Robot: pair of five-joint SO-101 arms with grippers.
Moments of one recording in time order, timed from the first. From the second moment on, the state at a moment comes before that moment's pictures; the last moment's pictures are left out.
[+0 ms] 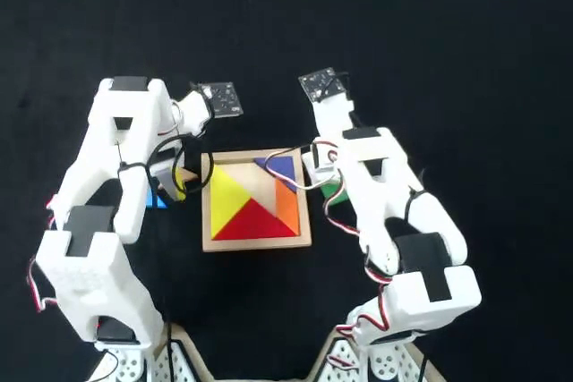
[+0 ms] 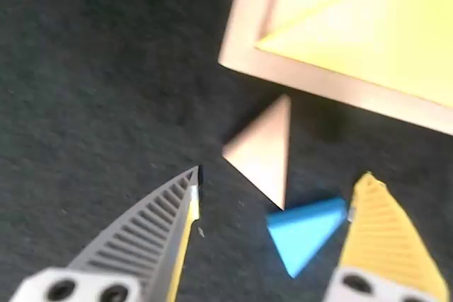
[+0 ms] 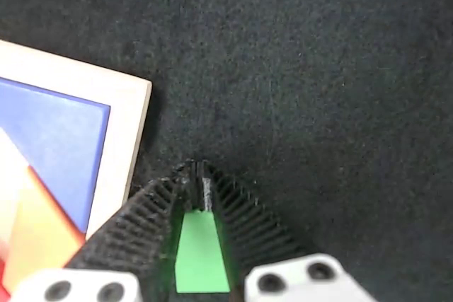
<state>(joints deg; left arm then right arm) -3.7 17.9 5.2 69.9 -71.0 -8.4 5.3 35.6 41.5 12.1</state>
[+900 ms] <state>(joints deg) -3.3 30.2 -2.4 66.9 -70.9 -8.4 5.3 35.6 41.5 12.1</state>
